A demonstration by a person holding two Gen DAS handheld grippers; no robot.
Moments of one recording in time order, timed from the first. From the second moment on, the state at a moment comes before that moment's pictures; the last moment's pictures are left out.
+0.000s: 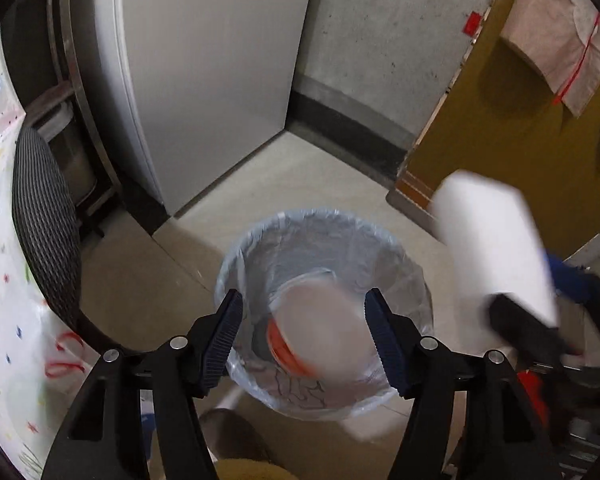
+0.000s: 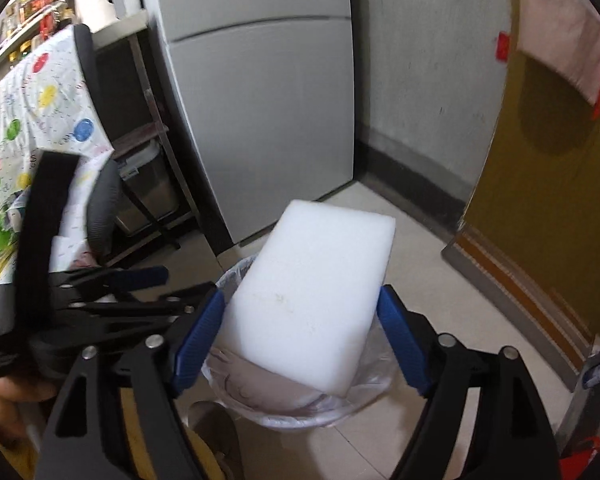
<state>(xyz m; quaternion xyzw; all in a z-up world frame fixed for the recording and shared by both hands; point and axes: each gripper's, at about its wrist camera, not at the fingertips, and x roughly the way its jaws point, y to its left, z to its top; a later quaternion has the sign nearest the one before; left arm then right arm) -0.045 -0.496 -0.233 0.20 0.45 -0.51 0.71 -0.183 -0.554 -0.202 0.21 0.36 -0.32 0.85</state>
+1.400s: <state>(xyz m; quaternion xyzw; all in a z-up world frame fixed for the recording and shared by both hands) 0.082 -0.096 -0.115 0.05 0.41 -0.23 0.88 -0.038 -0.343 -0.080 0.10 0.31 -0.09 0.94</state>
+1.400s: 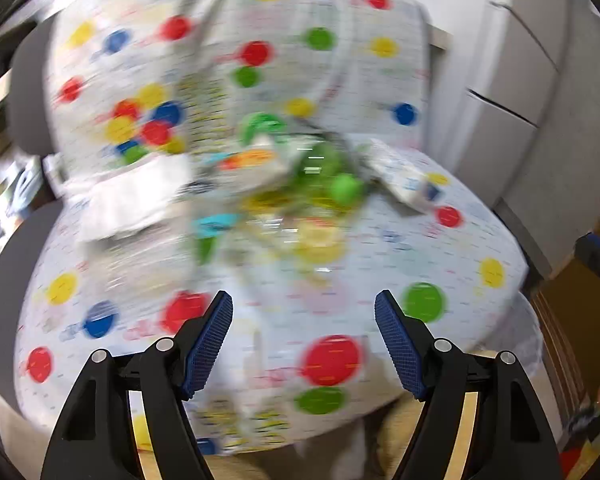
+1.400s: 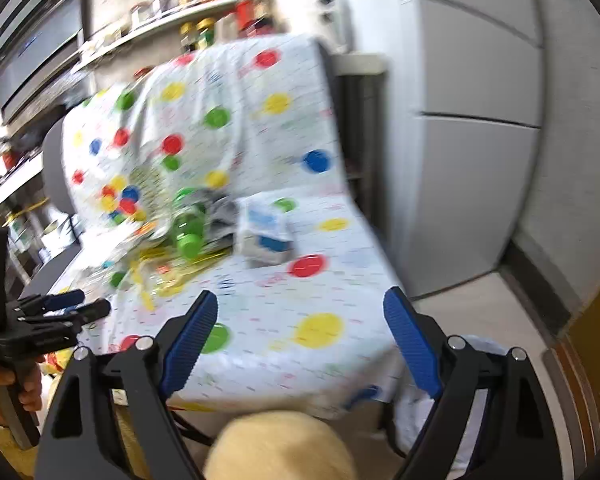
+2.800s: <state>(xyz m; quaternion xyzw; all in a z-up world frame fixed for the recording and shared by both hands) 0.125 -0.008 -0.121 0.01 0.42 -0.09 0.90 0.047 -0.316 -0.101 0.07 0.35 -0.06 0.93</state>
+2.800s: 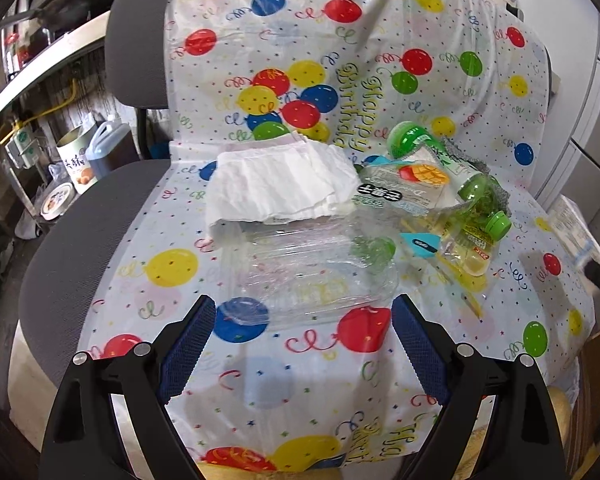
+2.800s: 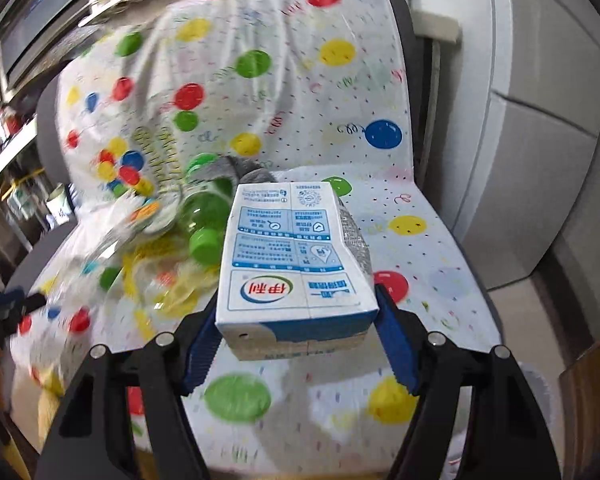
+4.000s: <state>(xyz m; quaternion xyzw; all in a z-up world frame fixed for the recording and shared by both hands) 0.150 -0.078 -0.129 0.10 0.40 -0.23 0.88 0.024 -0.294 -0.091 0.04 0.33 -0.08 0.94</state>
